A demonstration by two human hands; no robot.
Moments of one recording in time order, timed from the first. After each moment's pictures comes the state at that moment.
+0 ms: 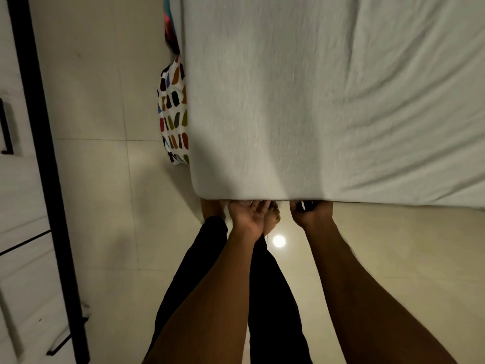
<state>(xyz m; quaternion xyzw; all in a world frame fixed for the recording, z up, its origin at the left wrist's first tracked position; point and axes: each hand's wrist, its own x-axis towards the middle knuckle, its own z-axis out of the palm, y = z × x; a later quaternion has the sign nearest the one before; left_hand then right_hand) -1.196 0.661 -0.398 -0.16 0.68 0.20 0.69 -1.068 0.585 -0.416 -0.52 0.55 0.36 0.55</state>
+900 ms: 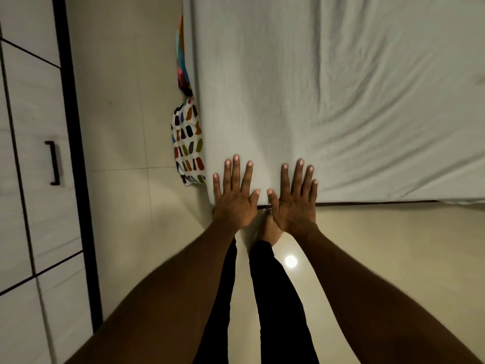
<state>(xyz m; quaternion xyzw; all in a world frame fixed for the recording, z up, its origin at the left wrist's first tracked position) -1.230 0.723 -0.348 0.88 0.40 -0.20 0.19 -1.100 0.605 -0.345 -0.87 -0.40 0.28 -0.04</state>
